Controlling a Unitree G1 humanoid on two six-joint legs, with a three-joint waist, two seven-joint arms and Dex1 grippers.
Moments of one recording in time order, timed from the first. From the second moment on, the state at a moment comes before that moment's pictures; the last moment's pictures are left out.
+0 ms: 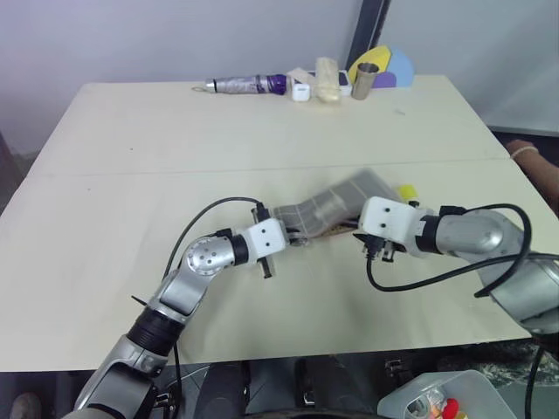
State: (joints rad) left arm -0.38 0.37 -0.36 -0.01 0.07 0.02 -0.74; right arm -0.41 -1.04 0.25 -0.59 0.08 0.78 0.80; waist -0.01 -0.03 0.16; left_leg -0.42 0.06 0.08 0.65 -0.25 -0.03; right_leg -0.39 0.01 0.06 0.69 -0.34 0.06
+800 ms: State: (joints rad) left arm -0.42 0.20 -0.26 -0.02 -0.05 0.38 -0.60; right arm -0.16 -0.76 -0.25 -0.26 0.18 0.90 0.58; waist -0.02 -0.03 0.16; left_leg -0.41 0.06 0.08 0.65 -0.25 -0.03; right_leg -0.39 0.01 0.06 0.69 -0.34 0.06
